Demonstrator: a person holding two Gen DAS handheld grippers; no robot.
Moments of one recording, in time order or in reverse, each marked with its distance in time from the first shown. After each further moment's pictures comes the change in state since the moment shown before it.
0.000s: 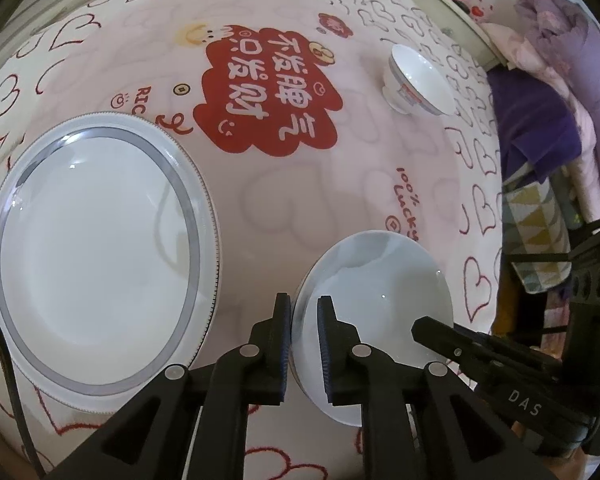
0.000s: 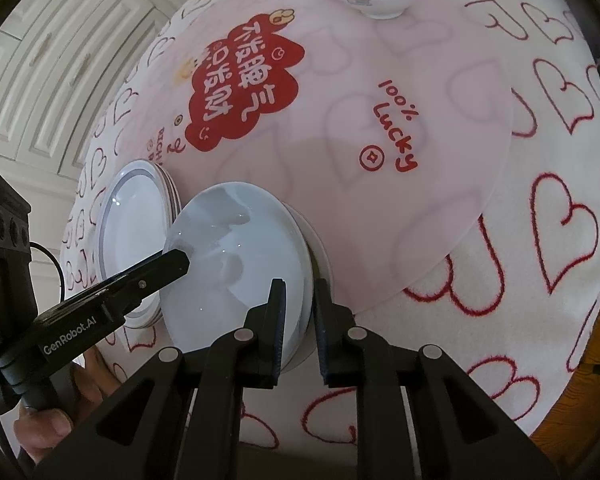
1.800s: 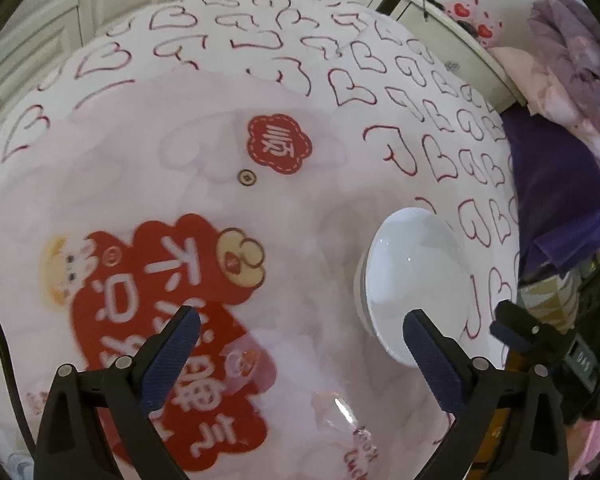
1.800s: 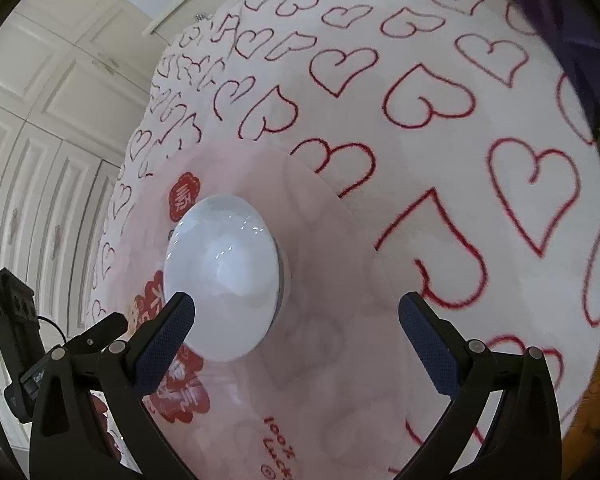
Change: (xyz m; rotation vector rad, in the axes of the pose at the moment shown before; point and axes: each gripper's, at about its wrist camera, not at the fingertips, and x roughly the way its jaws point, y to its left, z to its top) left arm 0.139 -0.087 0.281 0.065 -0.065 0.026; right arm -0.015 -0.162 0.258 0.242 -0.246 0.065
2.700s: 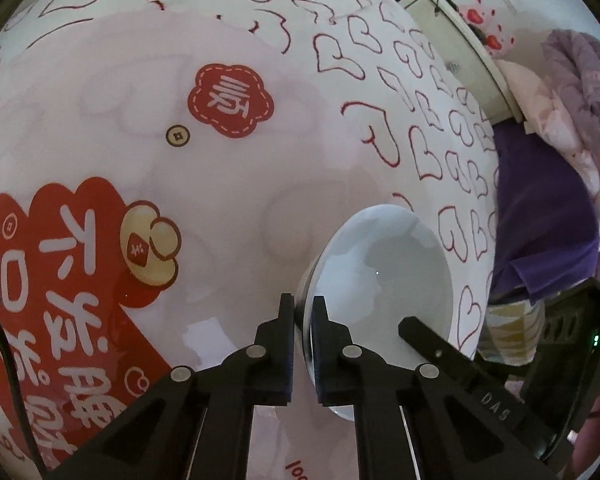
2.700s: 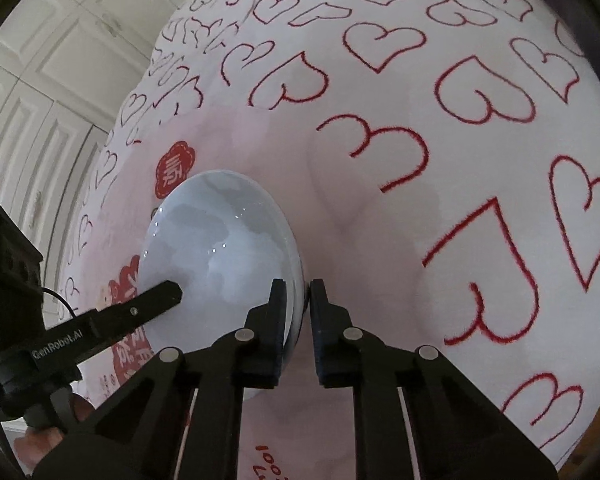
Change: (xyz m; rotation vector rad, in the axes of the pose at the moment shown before) left arm 0.089 -0.006 0.016 -0.143 0.047 -0.154; right arm 0.043 0.027 -0.003 -0.115 0.044 -0.080
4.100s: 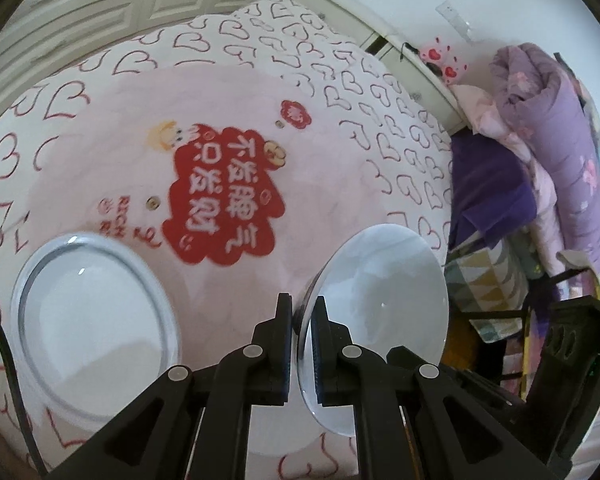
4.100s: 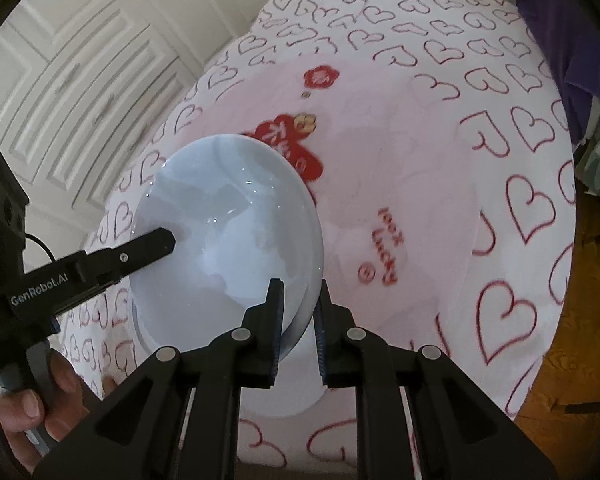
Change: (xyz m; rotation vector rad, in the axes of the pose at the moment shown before) left arm -0.322 0.048 -0.257 0.033 -0.156 0.013; right arm -0.156 0.134 -0.231 -0.218 0.011 0.009
